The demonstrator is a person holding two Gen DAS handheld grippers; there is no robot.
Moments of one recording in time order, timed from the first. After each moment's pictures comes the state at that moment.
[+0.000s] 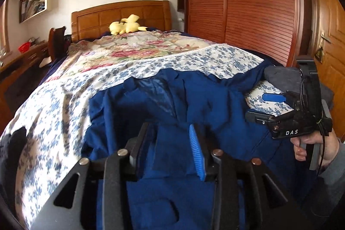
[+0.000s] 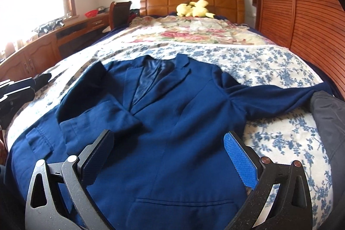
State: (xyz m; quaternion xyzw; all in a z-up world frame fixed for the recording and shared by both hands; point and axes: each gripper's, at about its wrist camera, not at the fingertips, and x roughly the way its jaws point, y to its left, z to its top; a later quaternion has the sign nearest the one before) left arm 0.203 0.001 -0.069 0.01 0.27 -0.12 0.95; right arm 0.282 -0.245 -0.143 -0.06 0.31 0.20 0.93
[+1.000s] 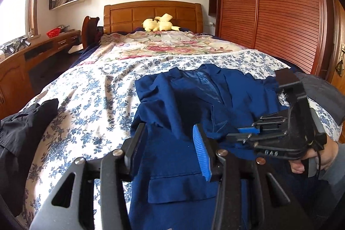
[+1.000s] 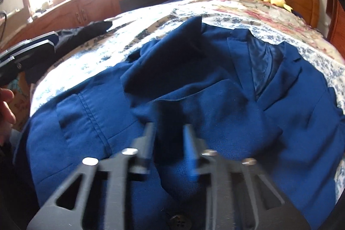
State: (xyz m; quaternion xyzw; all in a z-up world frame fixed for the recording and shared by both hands) left arm 0.171 0.087 -0.100 -0.01 0.27 -0.04 0.96; right arm 0.287 -0.092 -0.200 -0.12 0.37 0.39 0.84
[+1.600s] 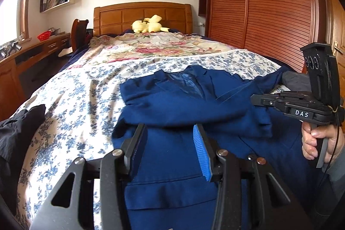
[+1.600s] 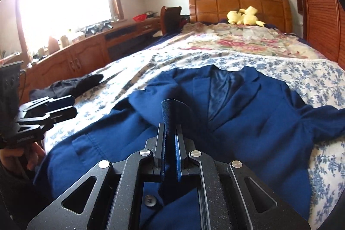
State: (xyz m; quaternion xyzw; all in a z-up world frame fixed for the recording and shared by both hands) left arm 0.180 0.054 -0.098 -0.01 0.27 -0.07 0.96; right arm 0.271 -0.176 -0.137 -0.03 0.28 0.35 0.89
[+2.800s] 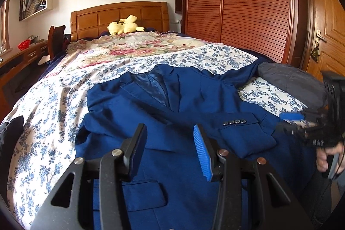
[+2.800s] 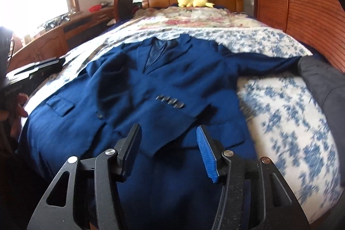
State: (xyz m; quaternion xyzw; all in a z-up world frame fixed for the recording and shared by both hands) left arm 0.177 -0.015 -0.088 0.02 0.27 -0.13 0.95; right arm 0.201 -0.295 -0.158 -0.04 0.33 0.20 0.92
